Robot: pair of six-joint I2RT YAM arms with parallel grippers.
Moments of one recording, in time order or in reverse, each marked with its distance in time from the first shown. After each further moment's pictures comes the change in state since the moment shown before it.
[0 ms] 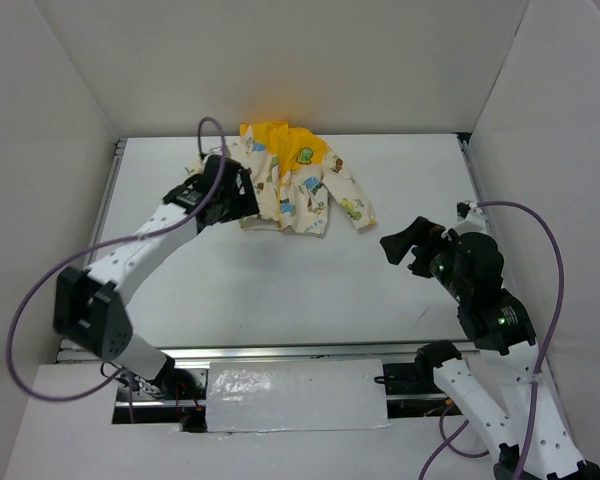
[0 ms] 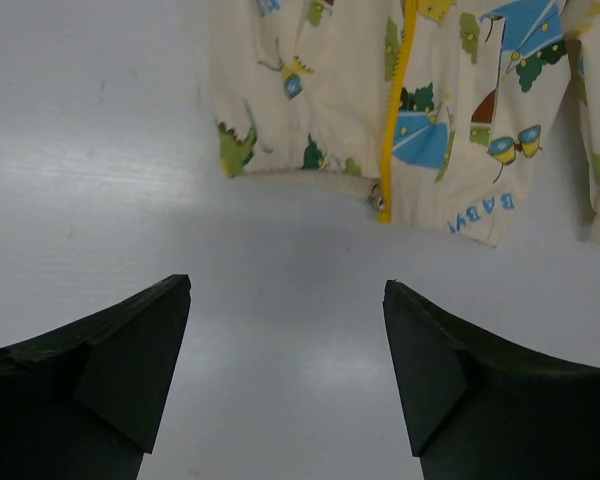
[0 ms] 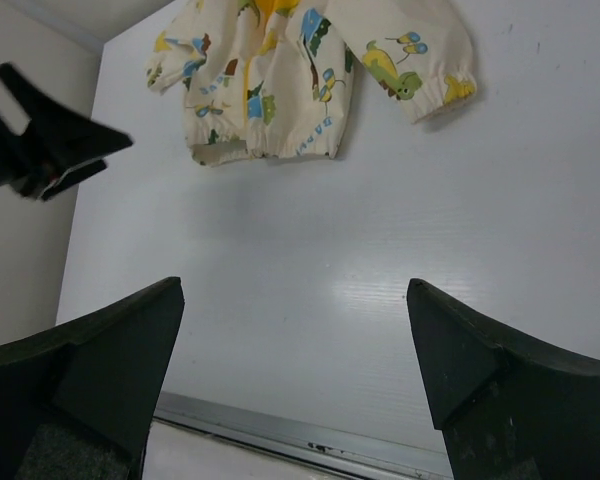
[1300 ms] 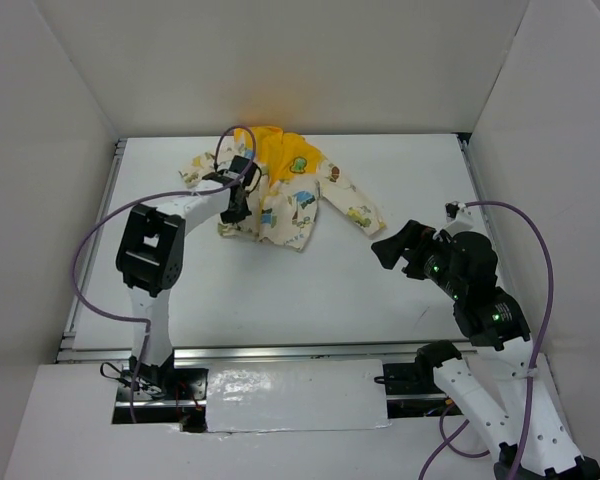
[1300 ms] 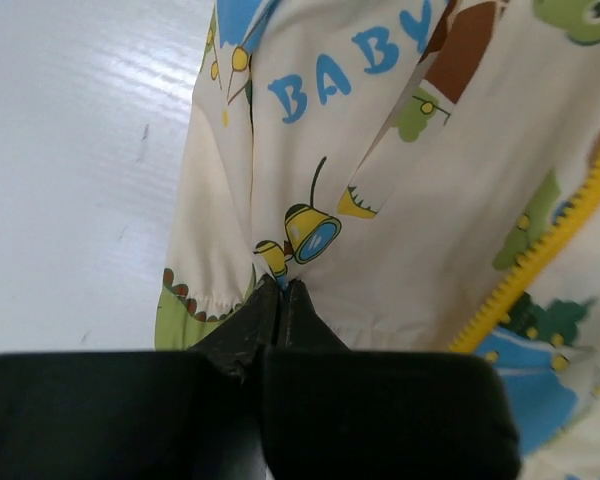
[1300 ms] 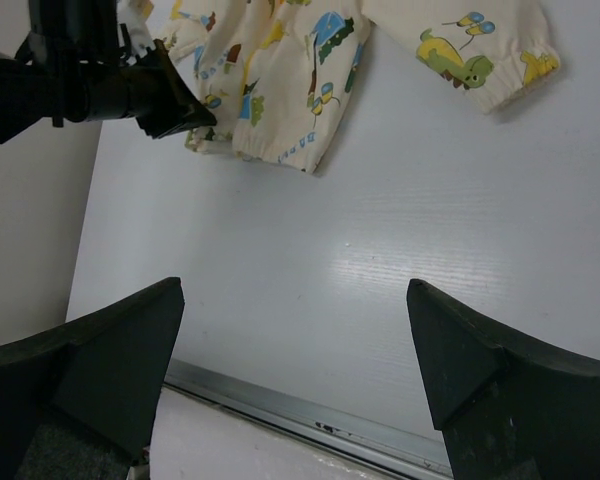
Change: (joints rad) left arm 0.059 0.660 0.311 0.003 -0.129 0.008; right arm 0.000 0.018 -0.040 0.031 -0.117 -0.006
